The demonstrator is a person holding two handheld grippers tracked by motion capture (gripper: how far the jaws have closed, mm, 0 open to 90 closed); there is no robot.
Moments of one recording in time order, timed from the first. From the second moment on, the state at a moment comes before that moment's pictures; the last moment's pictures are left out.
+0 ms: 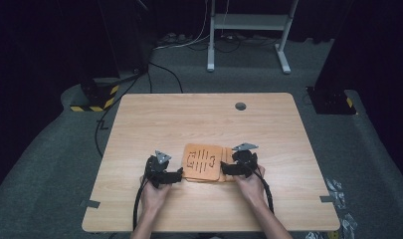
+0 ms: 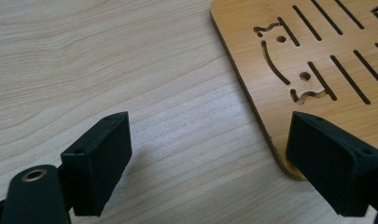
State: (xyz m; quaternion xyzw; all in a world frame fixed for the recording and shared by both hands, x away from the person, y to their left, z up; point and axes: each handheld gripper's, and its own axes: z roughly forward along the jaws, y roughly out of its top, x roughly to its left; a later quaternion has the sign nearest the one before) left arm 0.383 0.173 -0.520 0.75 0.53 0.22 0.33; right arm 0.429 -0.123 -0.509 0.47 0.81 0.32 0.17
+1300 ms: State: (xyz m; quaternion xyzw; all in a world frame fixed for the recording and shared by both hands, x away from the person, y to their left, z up) left arm 0.380 0.178 -0.526 0.74 0.53 0.22 0.34; right arm 0.417 -0.113 -0.508 0.40 0.83 0.32 0.22
